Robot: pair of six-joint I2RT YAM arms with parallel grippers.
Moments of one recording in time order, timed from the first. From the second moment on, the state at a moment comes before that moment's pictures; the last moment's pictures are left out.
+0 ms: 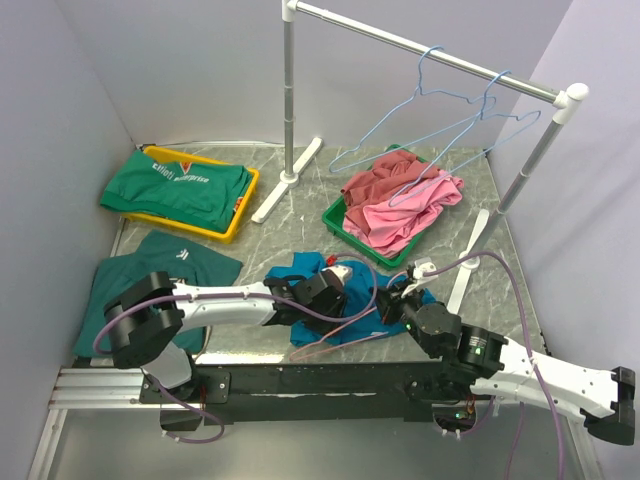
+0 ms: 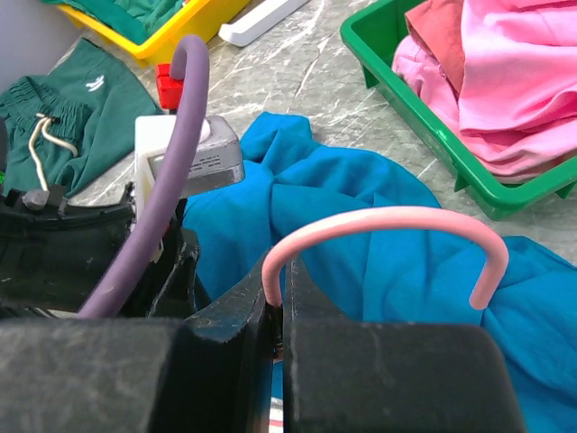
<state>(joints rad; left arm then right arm) -1.15 1.57 0.91 -0.30 -0.01 -0.69 1.16 0.44 0.32 -0.16 0.62 0.47</state>
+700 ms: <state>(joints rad) -1.09 1.33 0.71 -0.11 0.11 -0.71 1.18 0.53 0.44 -0.22 0.78 0.59</state>
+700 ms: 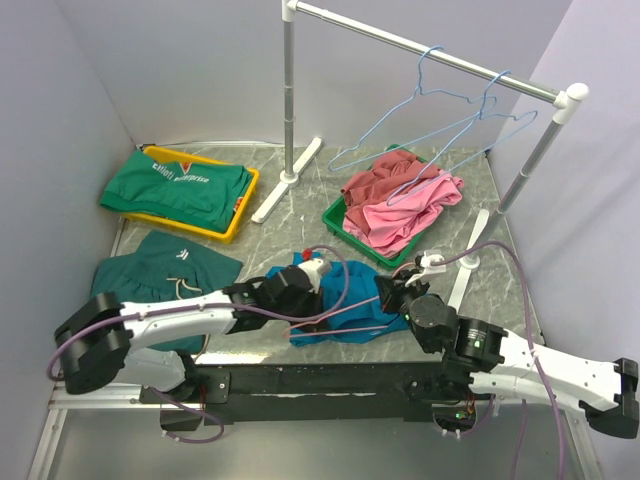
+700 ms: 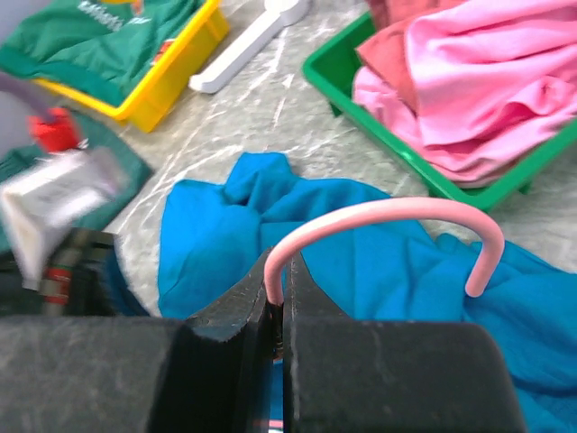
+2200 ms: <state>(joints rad) -0.83 0.83 0.49 -0.12 0.29 -0.79 1.18 0.59 0.57 -0.48 1.12 0.76</state>
